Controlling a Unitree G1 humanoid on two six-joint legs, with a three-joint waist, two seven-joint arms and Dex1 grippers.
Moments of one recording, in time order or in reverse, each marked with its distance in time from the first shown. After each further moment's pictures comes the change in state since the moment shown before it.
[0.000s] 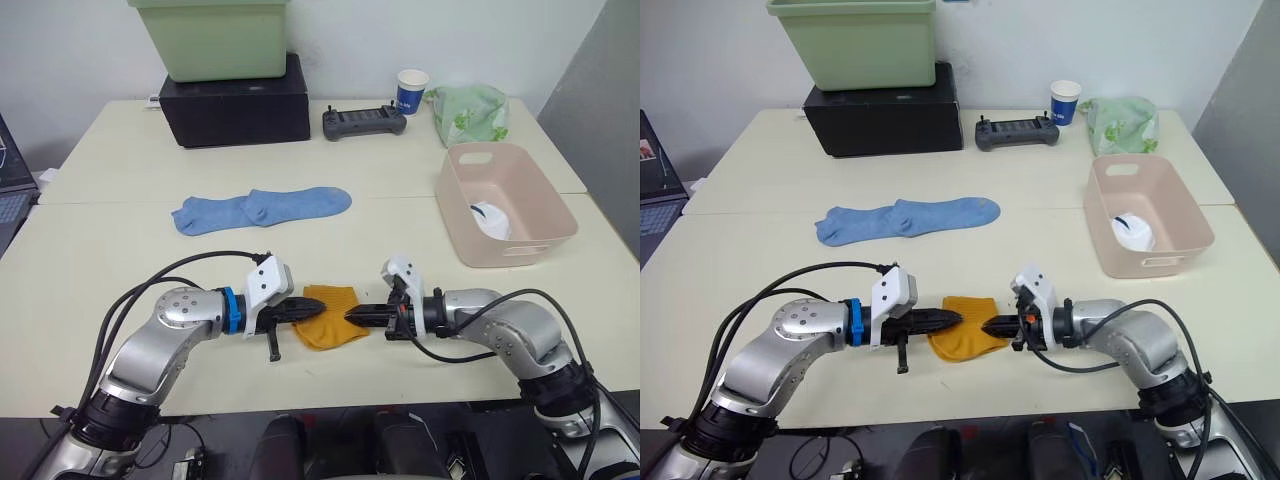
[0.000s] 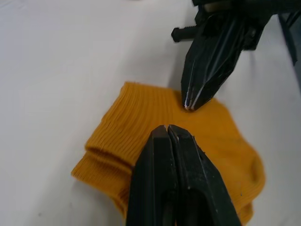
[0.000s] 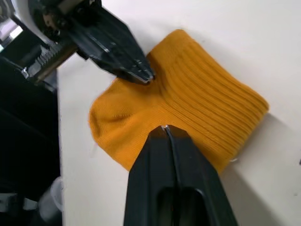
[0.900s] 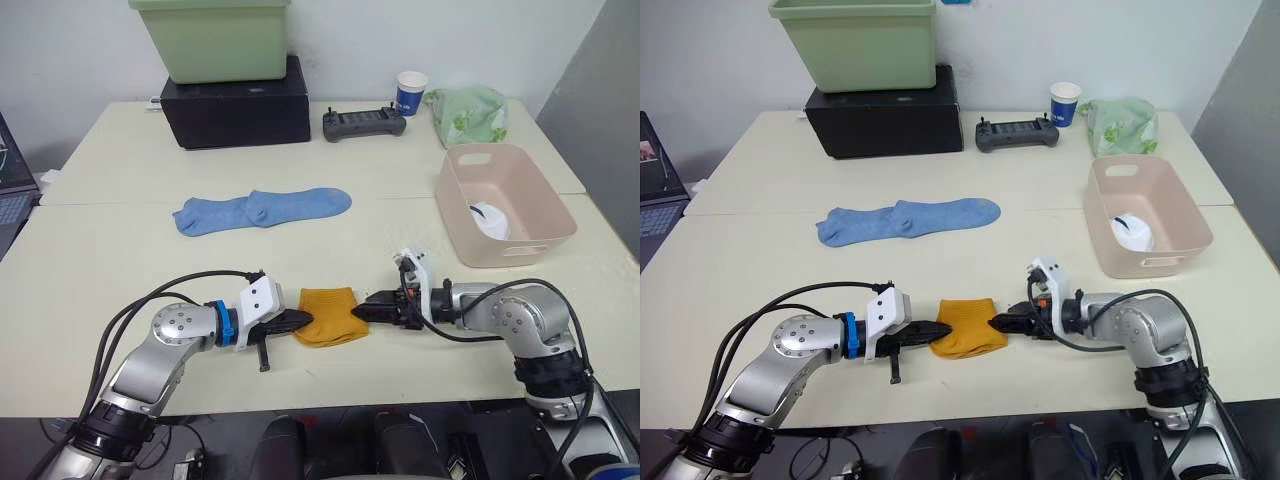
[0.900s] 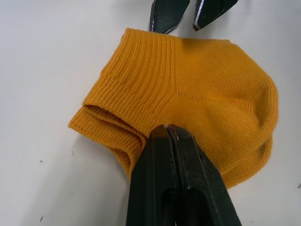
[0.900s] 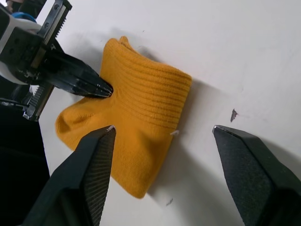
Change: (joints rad) left arm 0.045 0.006 0.011 0.089 0.040 -0.171 -0.022; right arm -0.062 0.136 -0.267 0.057 0.139 0.414 -0.164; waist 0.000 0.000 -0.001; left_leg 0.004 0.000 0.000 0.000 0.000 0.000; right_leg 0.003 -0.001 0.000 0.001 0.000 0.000
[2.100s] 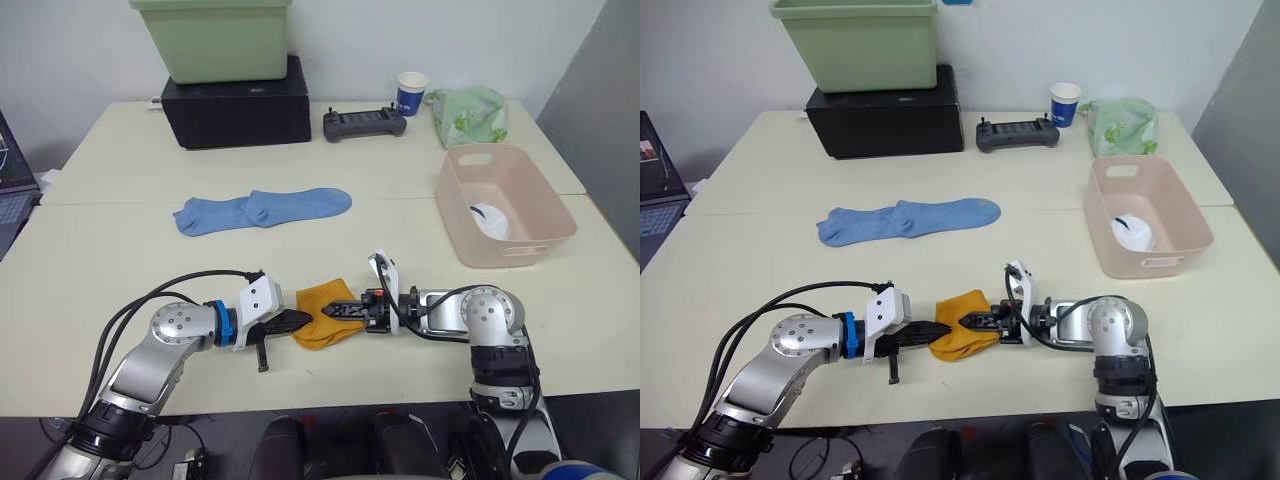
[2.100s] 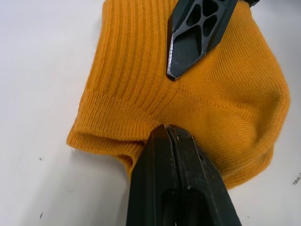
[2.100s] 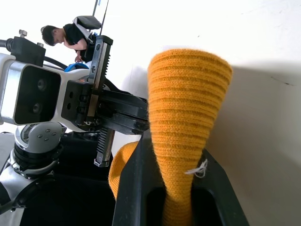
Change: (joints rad) left arm 0.000 0.005 0.016 -0.009 -0.017 0.031 -0.027; right arm -0.033 0.313 -0.206 0.148 0.076 0.209 -0.126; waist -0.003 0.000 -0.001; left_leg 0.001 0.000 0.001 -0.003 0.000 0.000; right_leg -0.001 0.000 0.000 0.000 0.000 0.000
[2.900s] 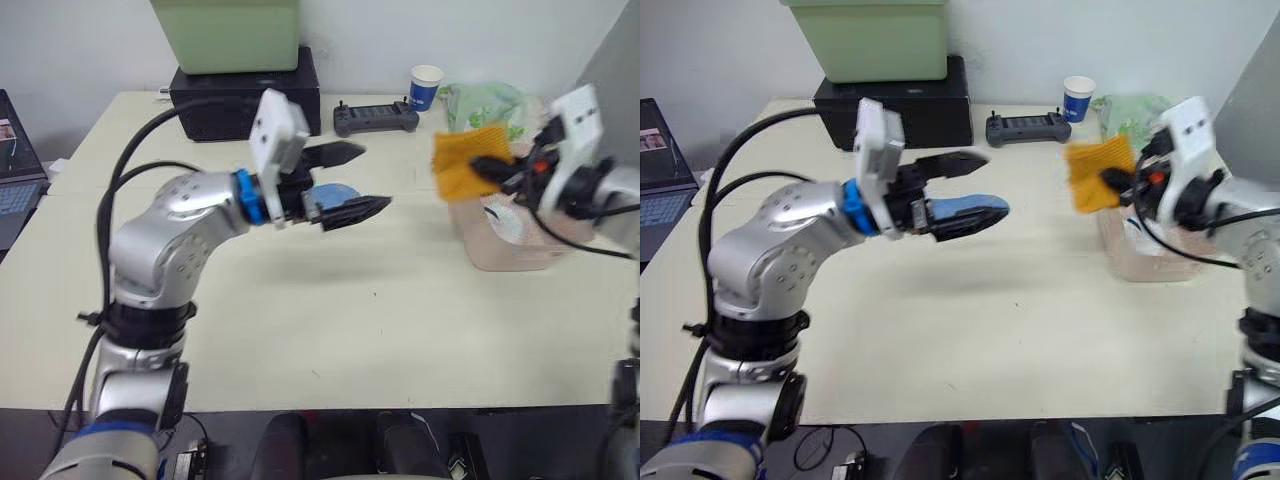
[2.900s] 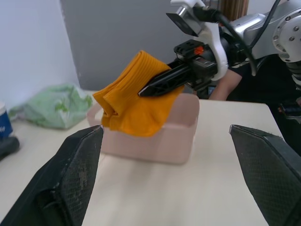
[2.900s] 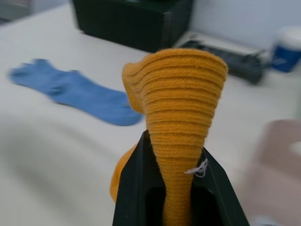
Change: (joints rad) left arm -0.691 -0.256 0.102 -0.070 -0.326 0.407 0.234; right arm -0.248 -0.815 -0.032 -0.147 -0.280 -0.557 0.140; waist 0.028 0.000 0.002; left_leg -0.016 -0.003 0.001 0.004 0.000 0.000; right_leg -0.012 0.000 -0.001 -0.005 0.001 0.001
